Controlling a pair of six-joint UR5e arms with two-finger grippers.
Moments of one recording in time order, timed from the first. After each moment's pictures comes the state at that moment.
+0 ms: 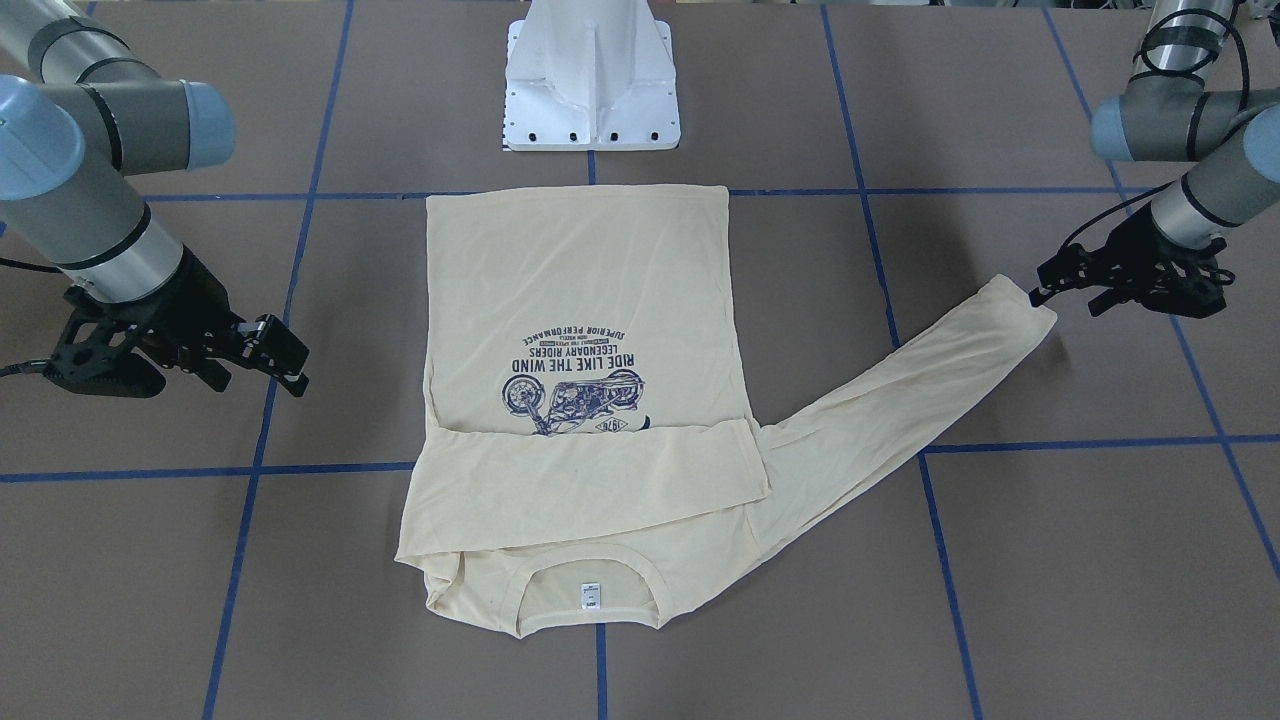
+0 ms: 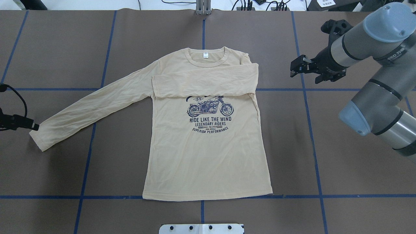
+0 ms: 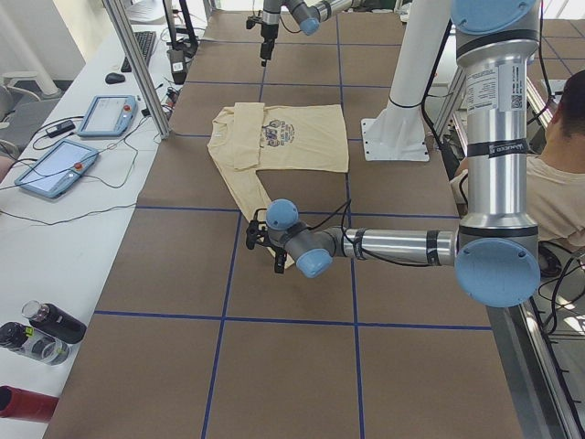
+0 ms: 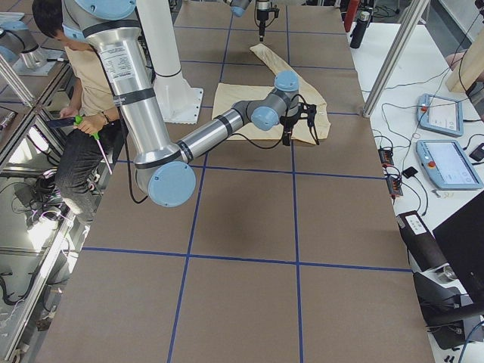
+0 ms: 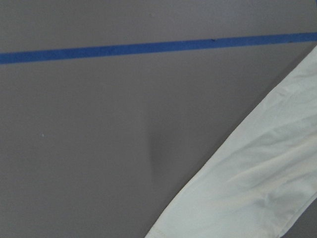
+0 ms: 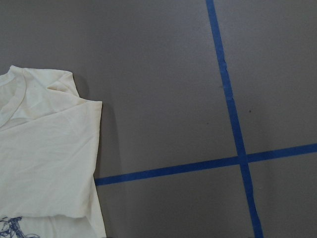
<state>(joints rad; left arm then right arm) -1.00 -1.47 -1.54 -2.42 -2.31 -0.81 0.93 -1.24 1.76 -1.29 2.12 1.15</state>
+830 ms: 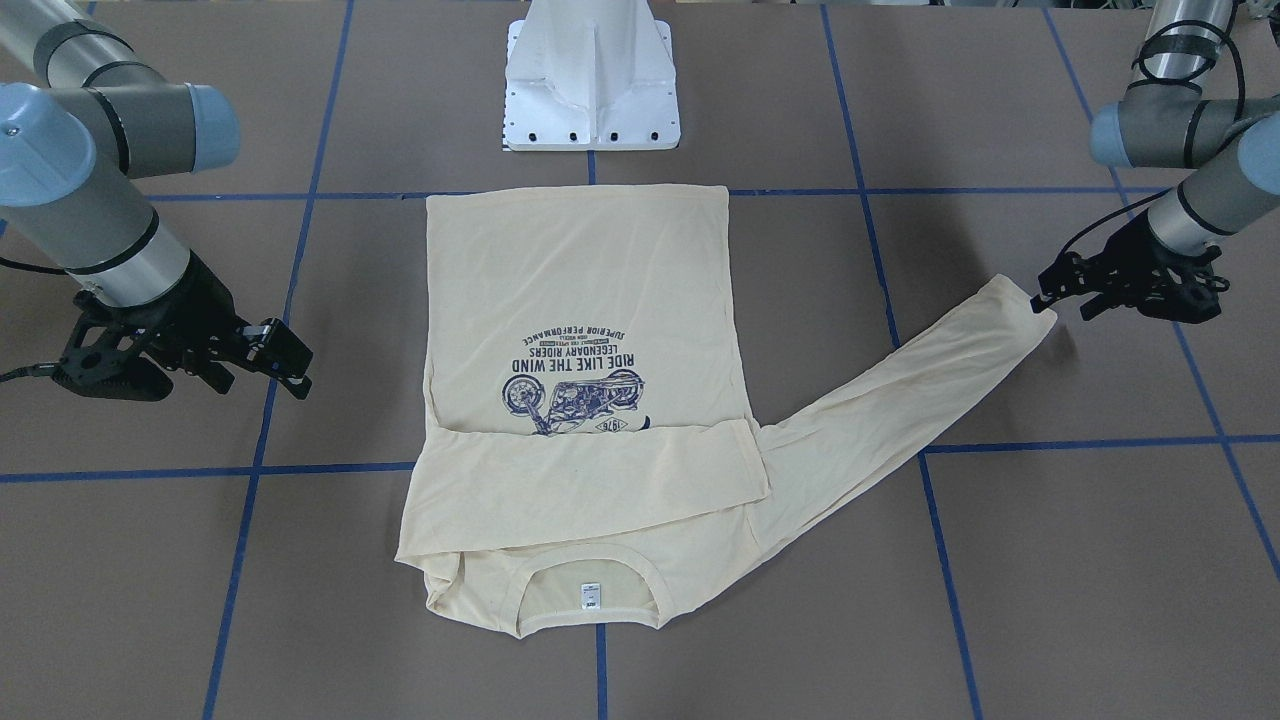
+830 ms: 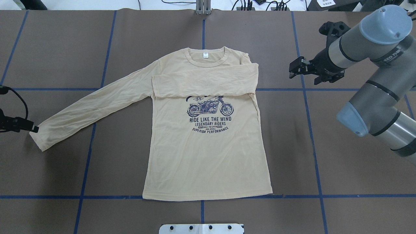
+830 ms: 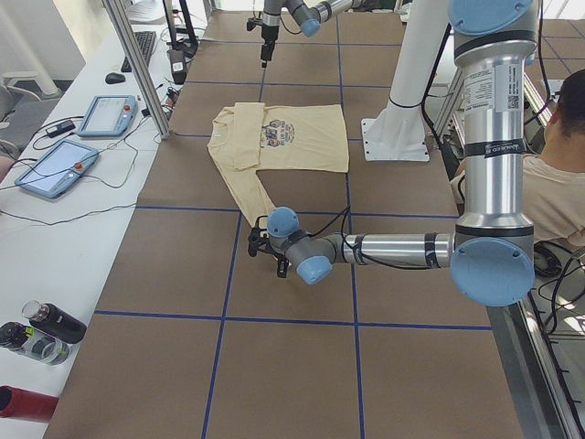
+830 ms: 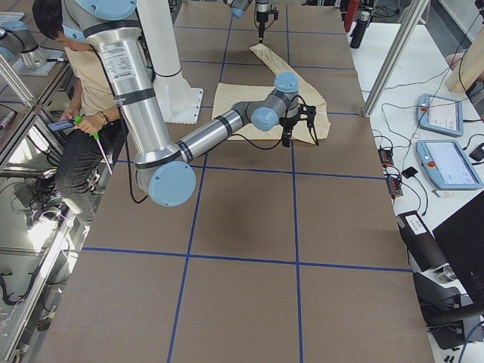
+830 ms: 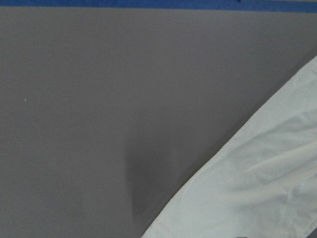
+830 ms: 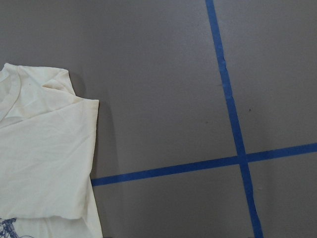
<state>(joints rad) -0.99 -1.48 -1.51 -2.44 -2.31 -0.81 0.92 -1.24 1.75 -1.29 2.11 1.15</state>
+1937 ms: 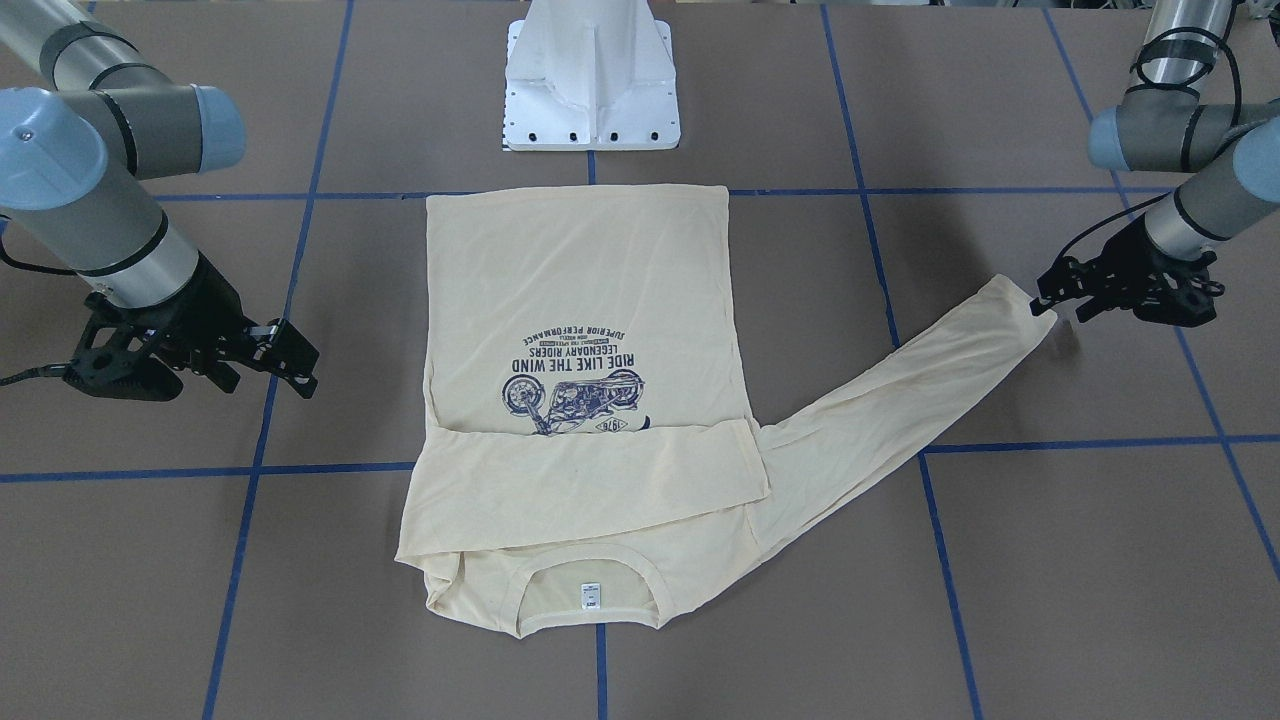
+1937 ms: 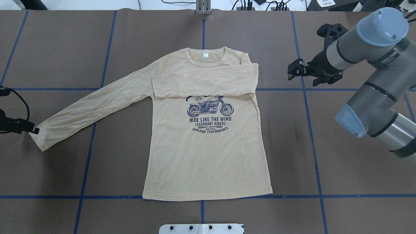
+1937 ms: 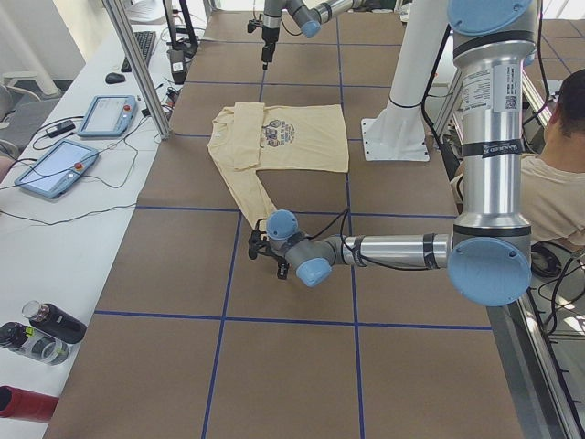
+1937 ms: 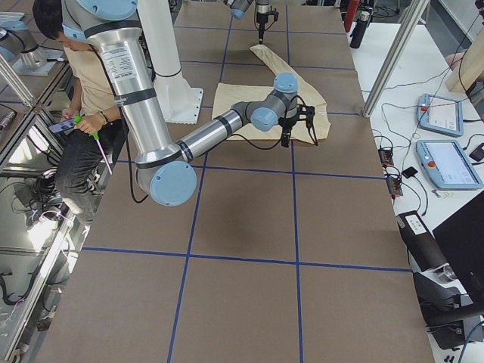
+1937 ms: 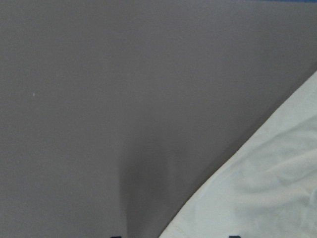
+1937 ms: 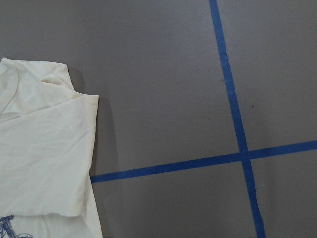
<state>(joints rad) -0.98 -1.49 -1.49 -2.44 -2.31 -0.81 0.91 -1.23 1.75 -1.29 2.11 1.15</state>
